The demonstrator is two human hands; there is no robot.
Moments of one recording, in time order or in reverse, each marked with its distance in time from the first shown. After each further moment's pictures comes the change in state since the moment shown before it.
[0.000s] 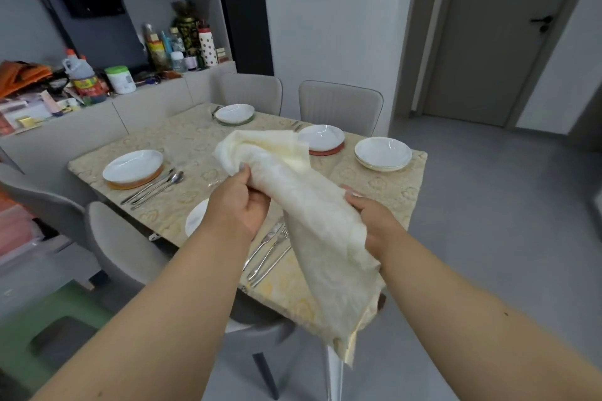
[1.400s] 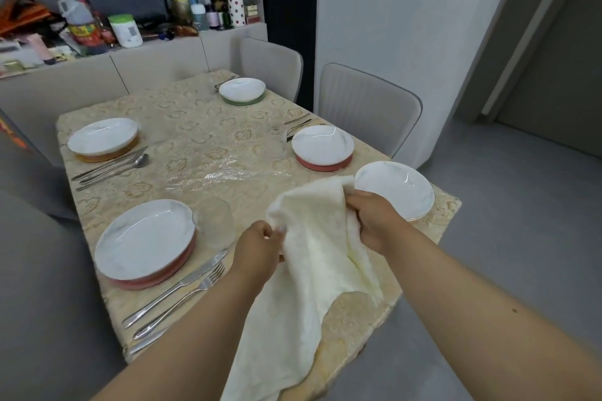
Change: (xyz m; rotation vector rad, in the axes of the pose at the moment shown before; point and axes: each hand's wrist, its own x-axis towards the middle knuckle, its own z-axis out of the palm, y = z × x) left_hand 0.179 -0.193 0.058 1.157 0.363 0.174; right_hand 0.262 -0.148 -0.096 -0.641 -0.195 0.117
